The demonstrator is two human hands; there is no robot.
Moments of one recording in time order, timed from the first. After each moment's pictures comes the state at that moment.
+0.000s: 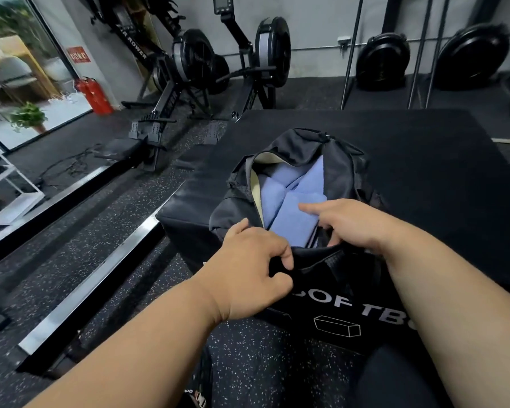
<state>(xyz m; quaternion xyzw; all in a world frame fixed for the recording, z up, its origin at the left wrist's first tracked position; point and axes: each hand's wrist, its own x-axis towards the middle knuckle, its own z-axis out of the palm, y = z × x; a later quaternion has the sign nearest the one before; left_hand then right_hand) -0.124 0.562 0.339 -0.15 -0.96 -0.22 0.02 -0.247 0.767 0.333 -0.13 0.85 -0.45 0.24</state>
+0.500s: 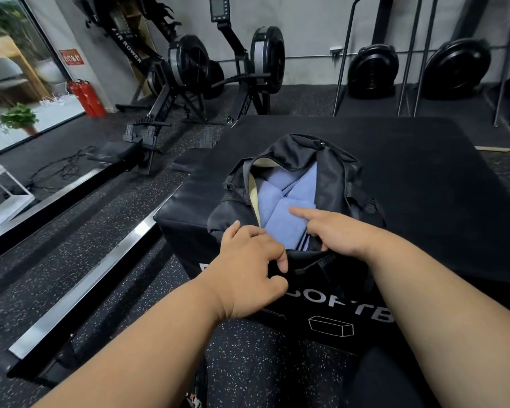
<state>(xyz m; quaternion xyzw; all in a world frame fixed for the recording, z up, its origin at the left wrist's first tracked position) -0.120 0.560 0.325 -0.13 -0.97 -0.19 0.03 -0.235 0.757 0.329 -0.18 0.88 -0.37 0.23</state>
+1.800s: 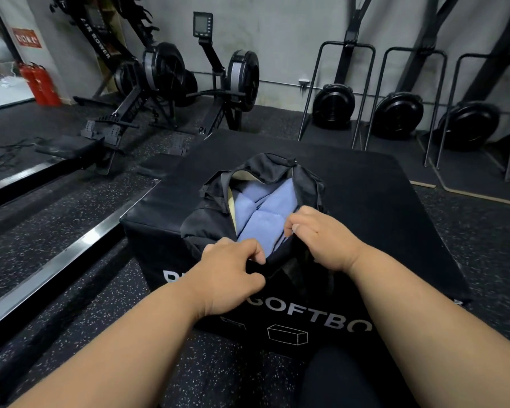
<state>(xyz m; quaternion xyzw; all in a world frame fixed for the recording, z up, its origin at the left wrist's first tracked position) -0.116 0.562 0.332 -0.05 -0.94 -0.32 -0.07 -0.227 0.792 0.343 -0.32 0.92 -0.23 0.03</state>
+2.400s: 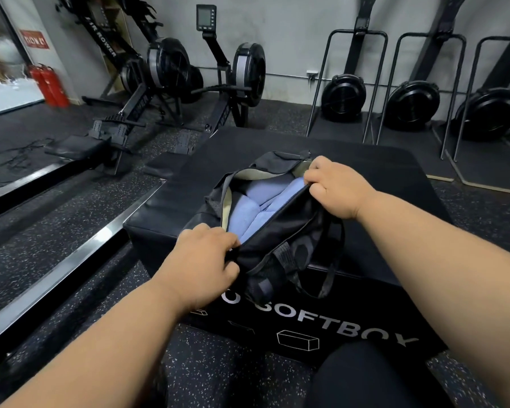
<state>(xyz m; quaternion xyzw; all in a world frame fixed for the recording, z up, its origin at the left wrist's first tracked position) -0.144 0.520 0.334 -0.08 -0.99 -0.10 0.06 -0.344 0.793 0.373 -0.32 0.94 -0.05 -0.08</state>
